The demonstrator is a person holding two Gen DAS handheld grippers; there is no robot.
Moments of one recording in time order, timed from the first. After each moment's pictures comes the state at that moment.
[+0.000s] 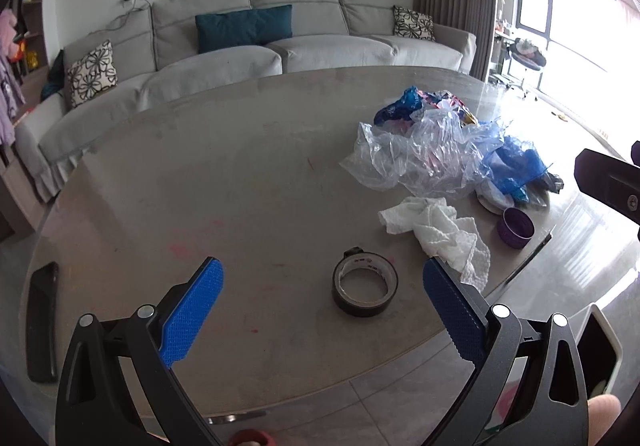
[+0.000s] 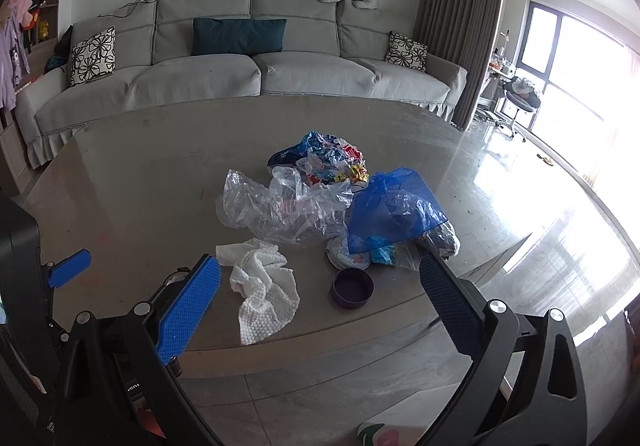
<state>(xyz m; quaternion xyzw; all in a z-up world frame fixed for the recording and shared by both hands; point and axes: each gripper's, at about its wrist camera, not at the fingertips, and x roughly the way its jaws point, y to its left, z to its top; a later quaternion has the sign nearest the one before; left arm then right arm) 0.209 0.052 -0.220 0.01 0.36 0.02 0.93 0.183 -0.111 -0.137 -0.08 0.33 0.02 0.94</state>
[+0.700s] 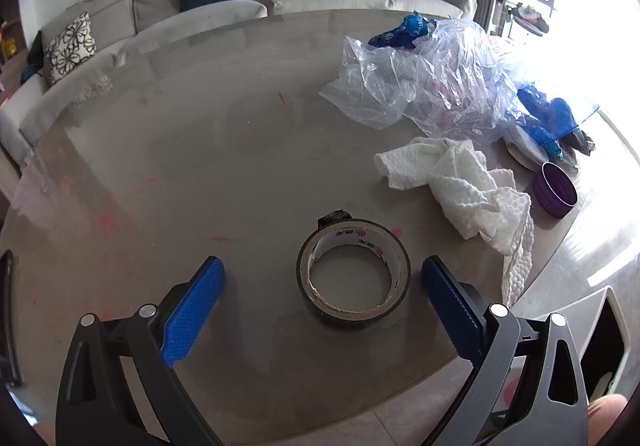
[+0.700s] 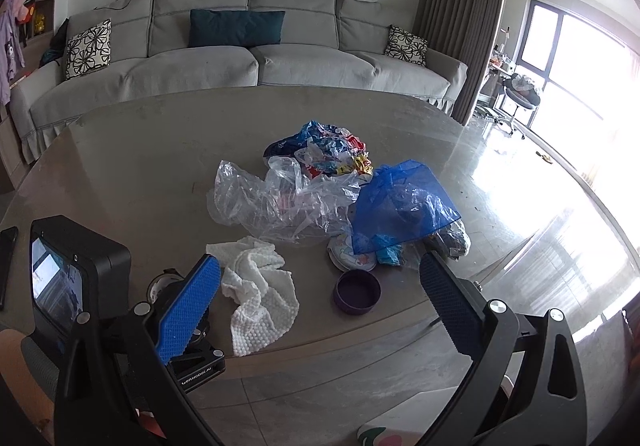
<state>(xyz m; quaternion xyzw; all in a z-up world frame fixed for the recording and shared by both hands) 0.251 0.037 -0.286 0.01 0.43 0.00 0.90 0.201 -0.109 -0.150 -0.08 0.34 0.02 0.94</state>
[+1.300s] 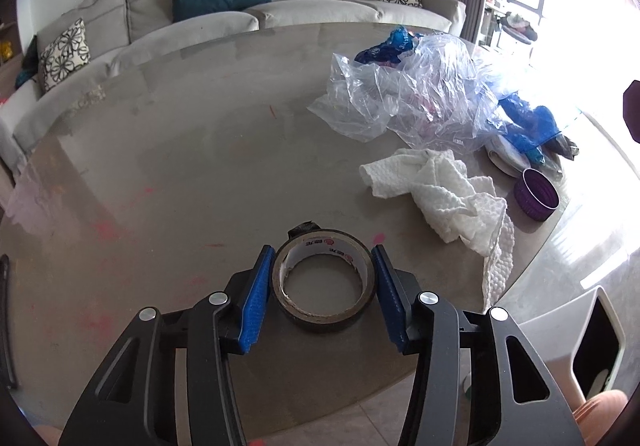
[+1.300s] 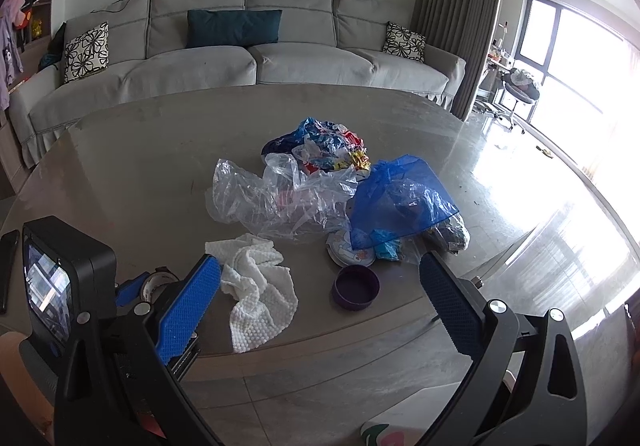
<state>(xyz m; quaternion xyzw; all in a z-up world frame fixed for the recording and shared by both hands) 0.237 0.039 -0.272 0.01 0.41 -0.01 0.91 0.201 -0.110 -0.155 -0.08 0.34 0.01 0.94</state>
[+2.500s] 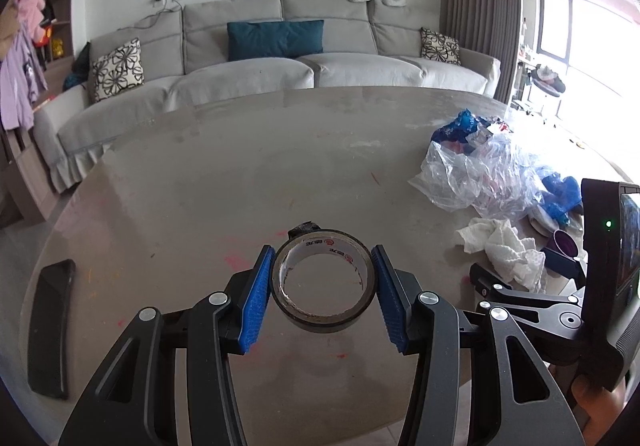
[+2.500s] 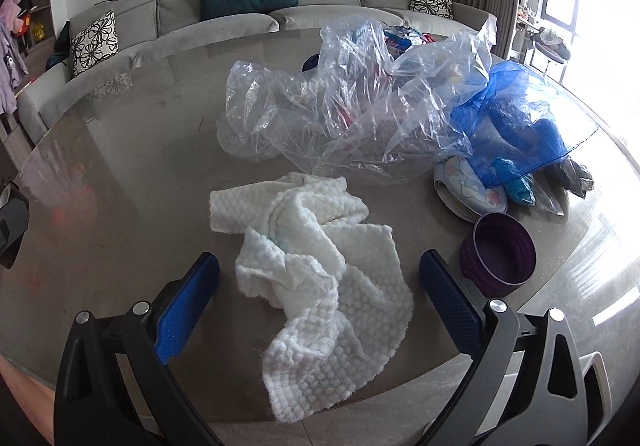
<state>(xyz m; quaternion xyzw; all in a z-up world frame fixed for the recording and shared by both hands) 0.208 0.119 -0.230 -0.01 0.32 0.05 0.95 0.253 -0.075 -0.269 -0.03 0.39 0.06 0.92</state>
